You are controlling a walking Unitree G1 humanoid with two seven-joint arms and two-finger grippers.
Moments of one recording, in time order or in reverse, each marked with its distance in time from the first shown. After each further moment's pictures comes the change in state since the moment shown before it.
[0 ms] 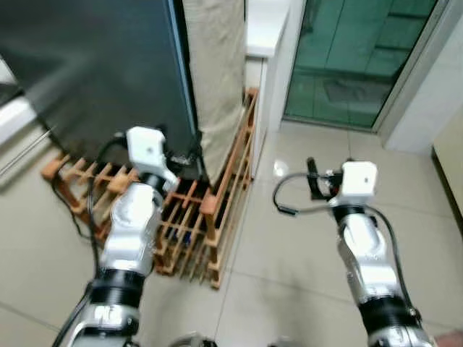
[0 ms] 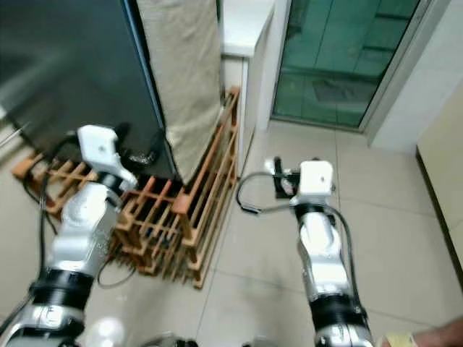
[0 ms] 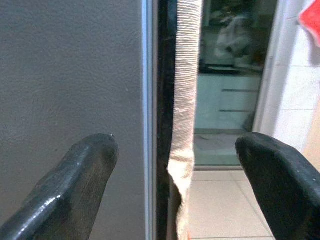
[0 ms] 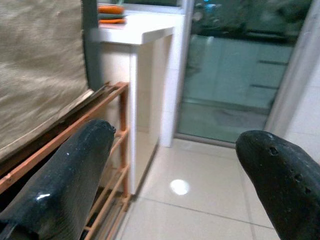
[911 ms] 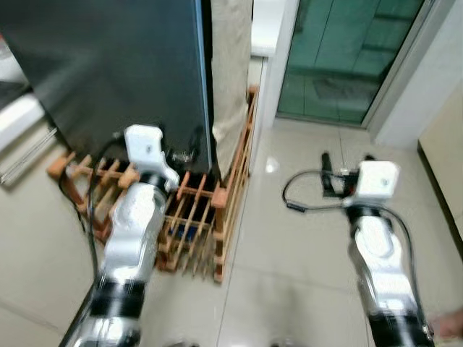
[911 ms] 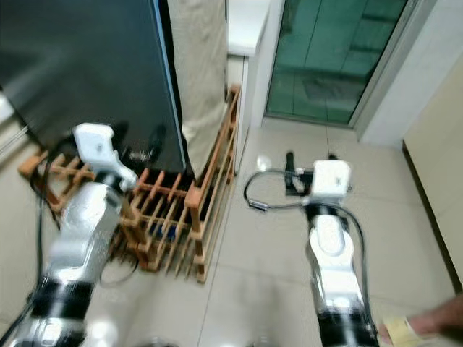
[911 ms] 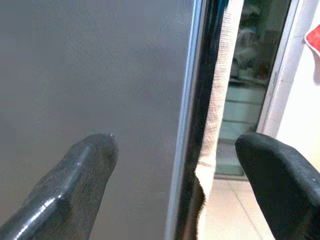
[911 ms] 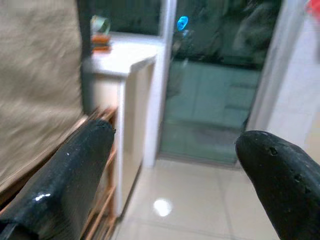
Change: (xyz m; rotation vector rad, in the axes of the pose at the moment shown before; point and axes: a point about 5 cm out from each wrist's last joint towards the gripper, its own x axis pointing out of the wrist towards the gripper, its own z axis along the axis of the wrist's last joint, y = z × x) left arm -0.017 0.003 0.019 -0.022 -0.049 0.074; right arm -0.026 -0.014 0.030 -0.019 -0.135 -0.079
